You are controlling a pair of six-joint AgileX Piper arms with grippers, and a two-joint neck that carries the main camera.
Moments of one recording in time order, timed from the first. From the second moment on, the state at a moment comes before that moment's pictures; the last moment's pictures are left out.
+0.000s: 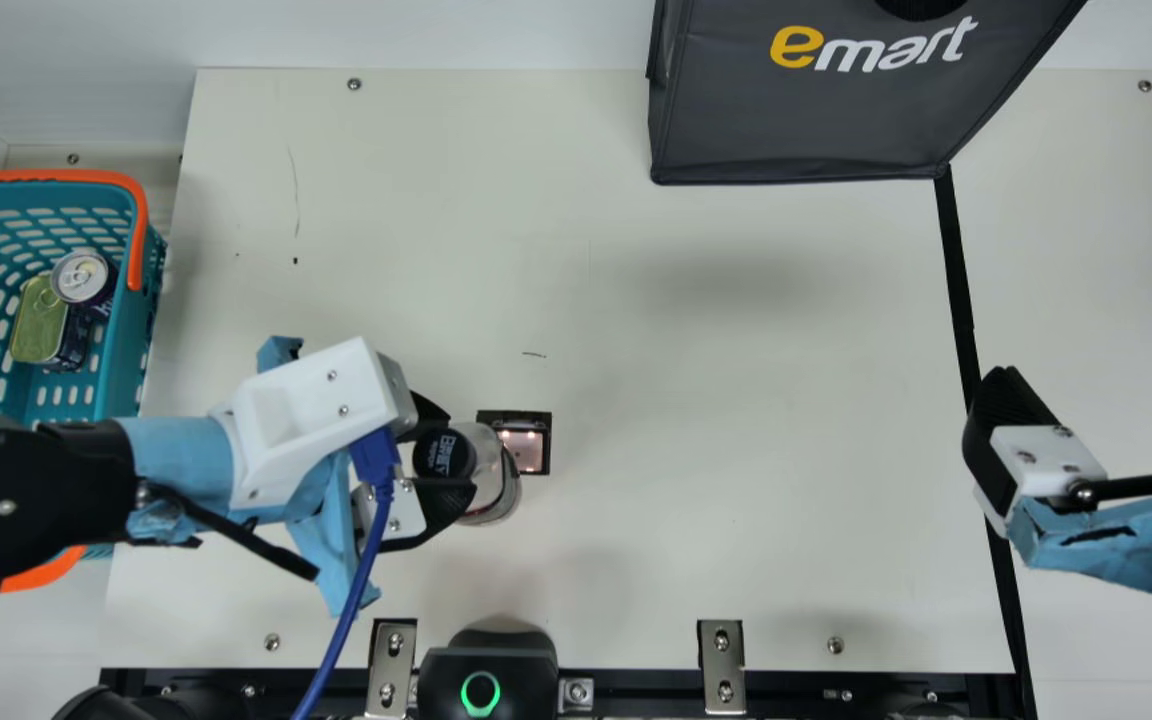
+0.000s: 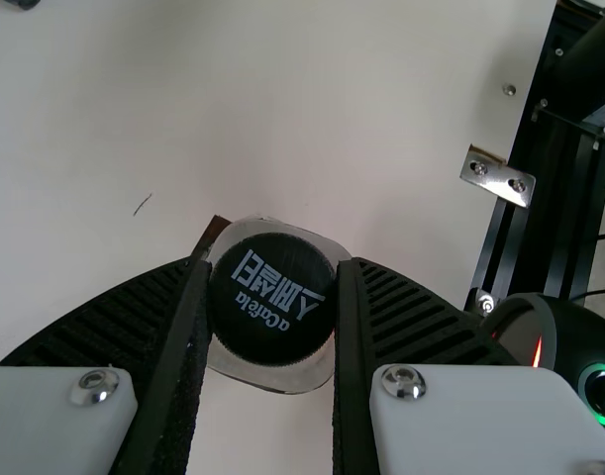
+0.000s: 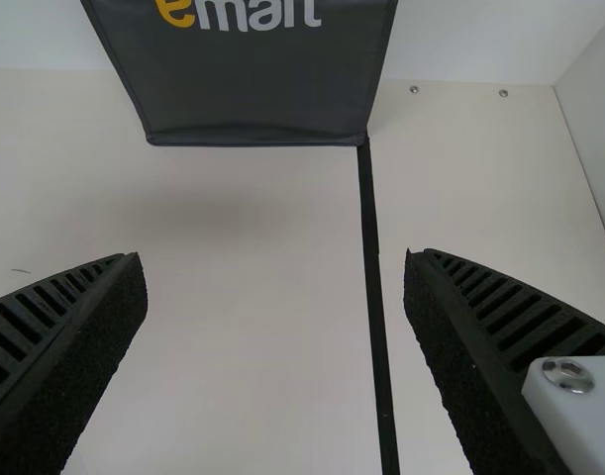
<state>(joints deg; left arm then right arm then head) -26.6 65.1 -55.3 -35.2 60.5 50.4 0.6 42.6 -69.7 -0.8 69.2 -2.2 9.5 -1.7</state>
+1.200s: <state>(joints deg) -29.1 77.6 -68.8 -36.9 56.7 52.1 0.6 42.6 -69.7 -0.8 69.2 -2.2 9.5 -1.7</state>
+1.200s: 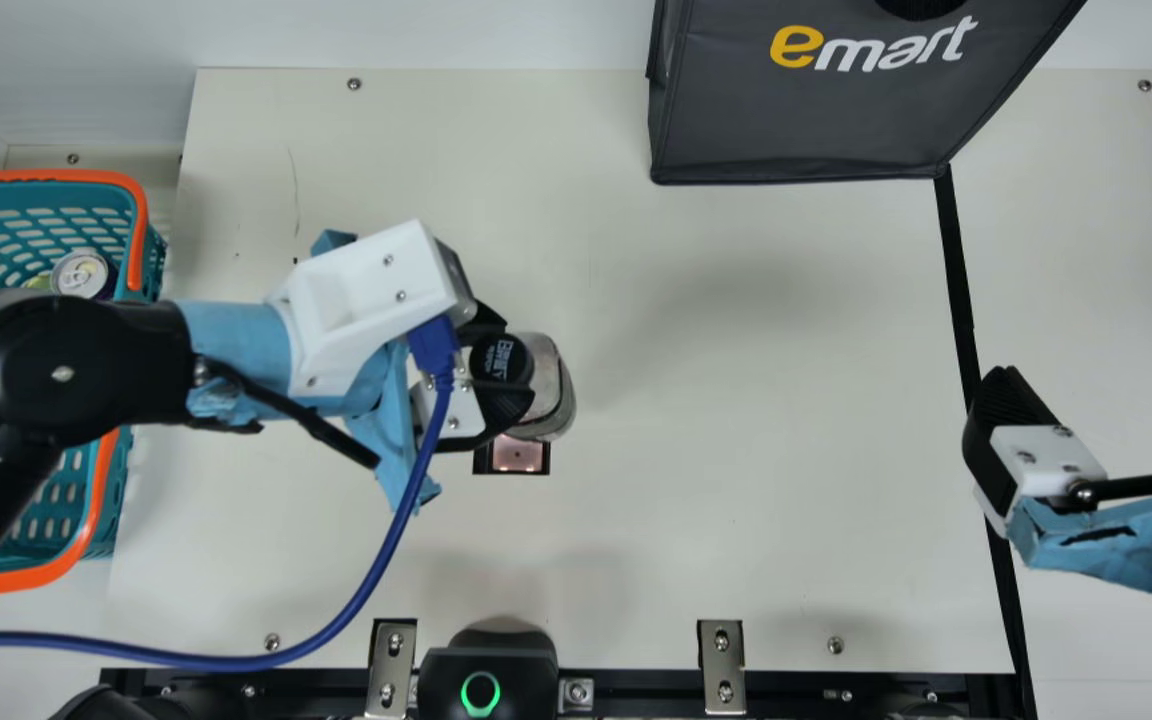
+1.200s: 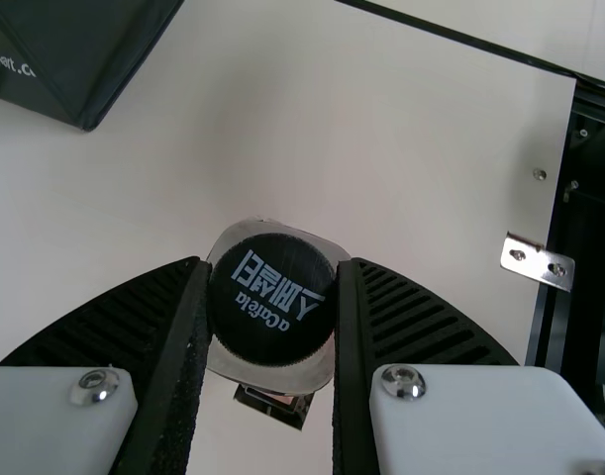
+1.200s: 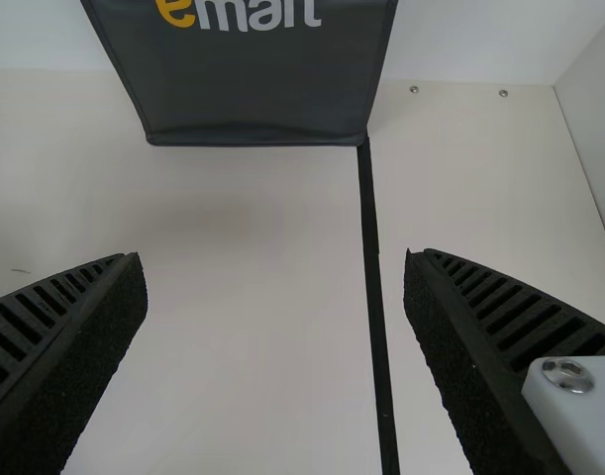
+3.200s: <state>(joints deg) -41.1 96.3 -77.3 -30.5 43.1 51.4 0.6 42.6 -69.7 -0.8 69.2 -2.2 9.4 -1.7</state>
